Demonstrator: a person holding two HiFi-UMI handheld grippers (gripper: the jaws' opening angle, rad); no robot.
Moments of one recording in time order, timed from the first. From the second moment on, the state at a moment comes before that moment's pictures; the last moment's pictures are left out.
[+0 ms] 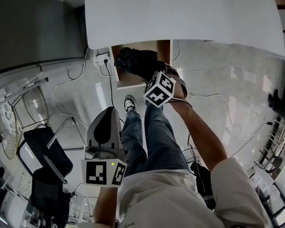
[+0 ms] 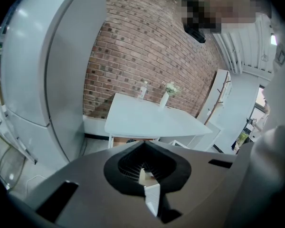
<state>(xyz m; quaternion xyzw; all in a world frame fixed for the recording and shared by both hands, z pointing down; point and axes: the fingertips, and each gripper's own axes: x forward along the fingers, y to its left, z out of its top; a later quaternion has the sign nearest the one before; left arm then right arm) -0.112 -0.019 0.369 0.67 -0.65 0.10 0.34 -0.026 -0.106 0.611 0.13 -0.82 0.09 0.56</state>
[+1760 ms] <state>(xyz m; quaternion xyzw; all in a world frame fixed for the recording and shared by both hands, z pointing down) -0.109 0.020 0.263 0.74 -0.60 0.07 0.28 -0.013 -0.055 0.331 0.25 -0.88 0.12 0.38</state>
